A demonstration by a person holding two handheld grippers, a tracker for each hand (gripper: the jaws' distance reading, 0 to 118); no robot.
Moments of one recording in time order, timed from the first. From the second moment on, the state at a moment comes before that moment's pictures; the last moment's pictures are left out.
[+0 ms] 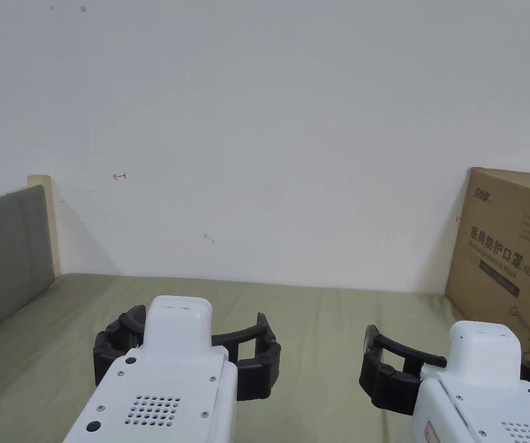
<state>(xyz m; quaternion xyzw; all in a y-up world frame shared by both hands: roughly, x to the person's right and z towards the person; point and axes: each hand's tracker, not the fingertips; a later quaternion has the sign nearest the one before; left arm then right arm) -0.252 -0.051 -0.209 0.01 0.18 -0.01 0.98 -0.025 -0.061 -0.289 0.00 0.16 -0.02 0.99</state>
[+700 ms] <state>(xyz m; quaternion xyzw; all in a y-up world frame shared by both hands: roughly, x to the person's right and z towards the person) -0.249 -0.054 -0.207 0.02 0.18 -0.03 0.98 -0.024 -0.063 -0.287 0.00 0.16 -0.02 0.99</state>
